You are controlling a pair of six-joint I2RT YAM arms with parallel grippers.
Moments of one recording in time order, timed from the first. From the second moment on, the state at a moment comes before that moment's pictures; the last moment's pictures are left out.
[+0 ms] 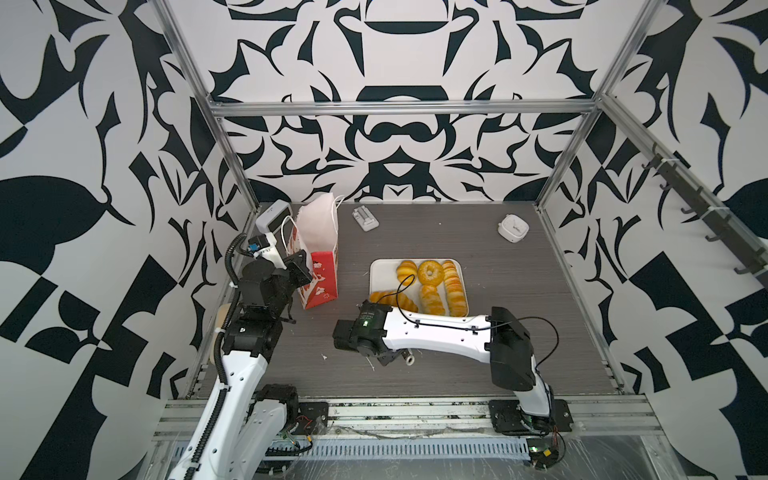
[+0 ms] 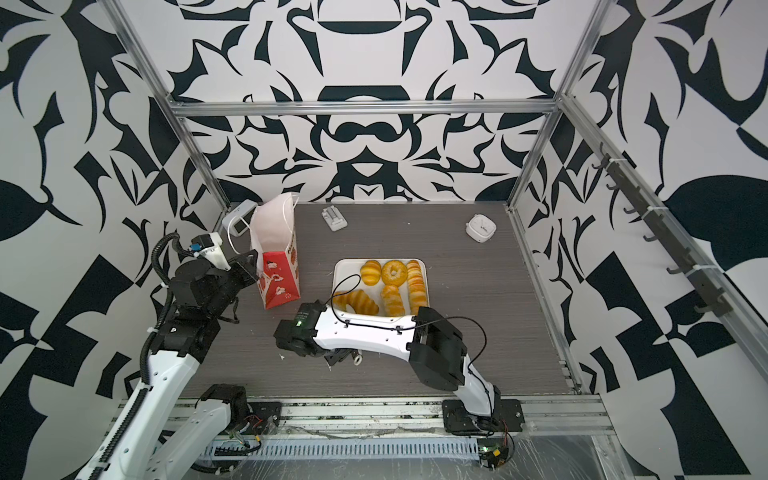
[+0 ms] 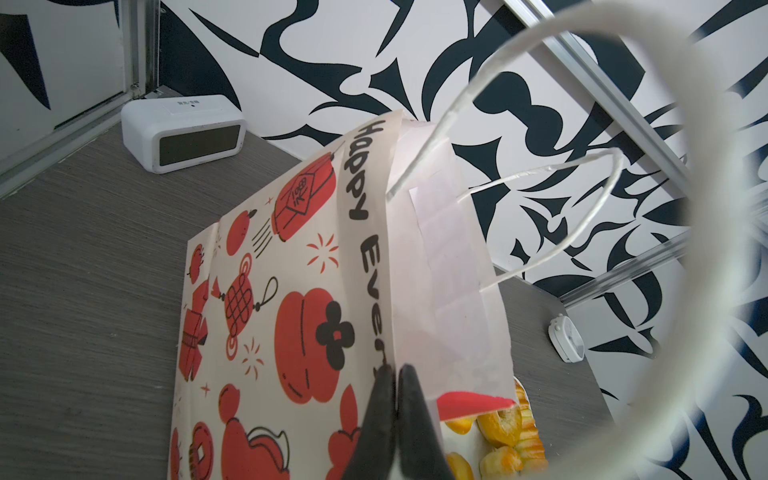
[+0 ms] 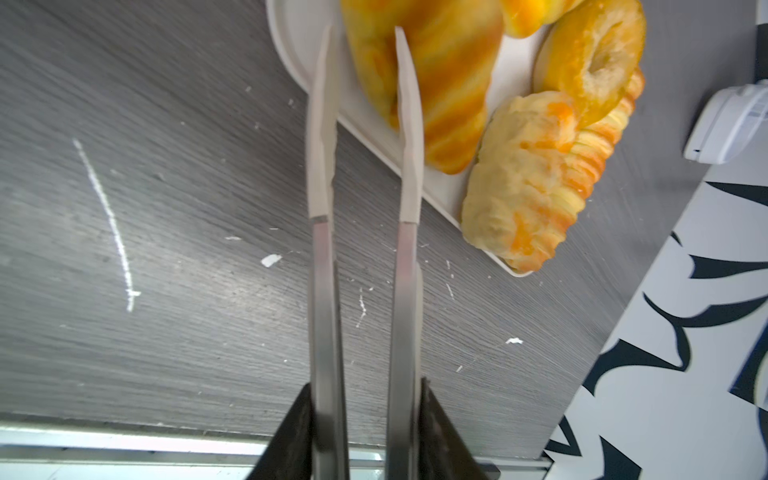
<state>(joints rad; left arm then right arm) -0.13 0.77 0.71 -0.20 0.09 -0.58 1.31 2.07 1.81 -1.48 0.40 0.73</state>
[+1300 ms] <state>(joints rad) -0.13 0.79 0.71 -0.17 0.13 -0.60 0.68 1.08 0.97 -1.13 0.43 0.76</state>
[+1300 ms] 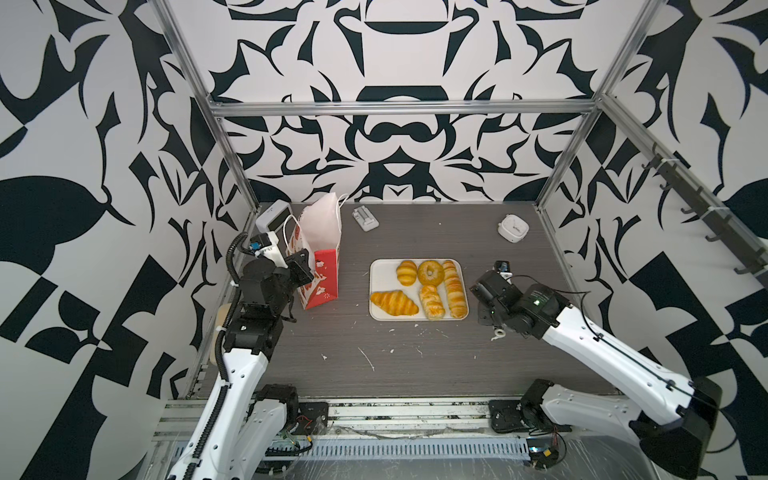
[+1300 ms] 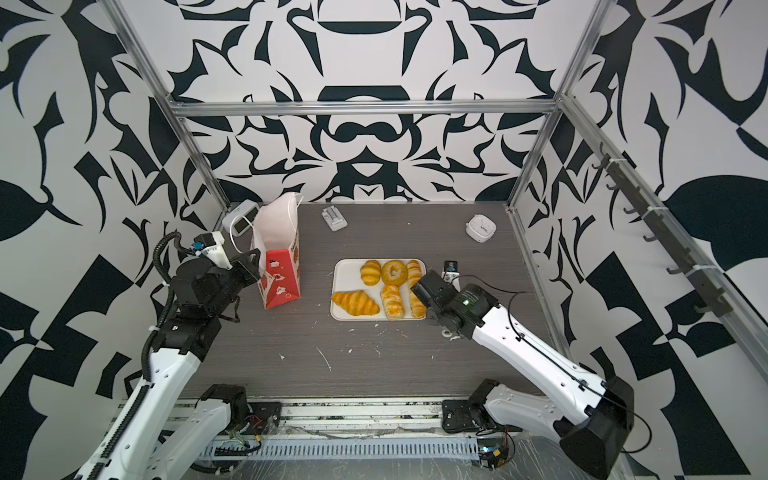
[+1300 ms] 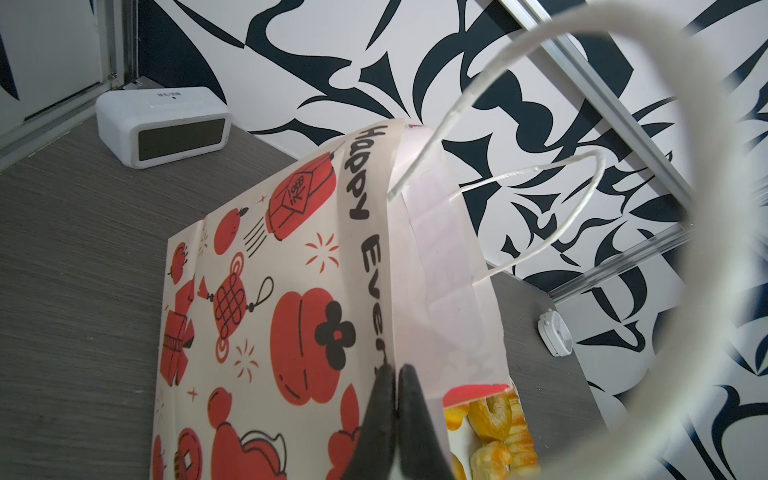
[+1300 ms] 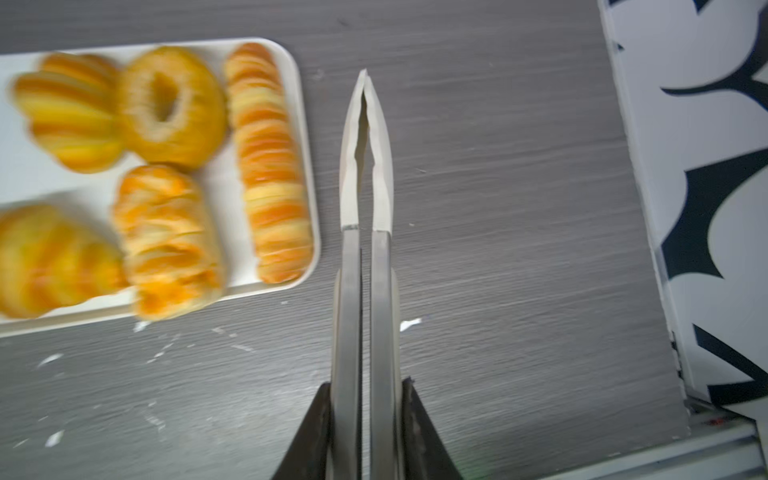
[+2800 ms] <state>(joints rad) -0.13 0.86 0.82 -0.22 0.27 -0.65 0.22 1.18 0.80 -0.71 0.22 0.49</state>
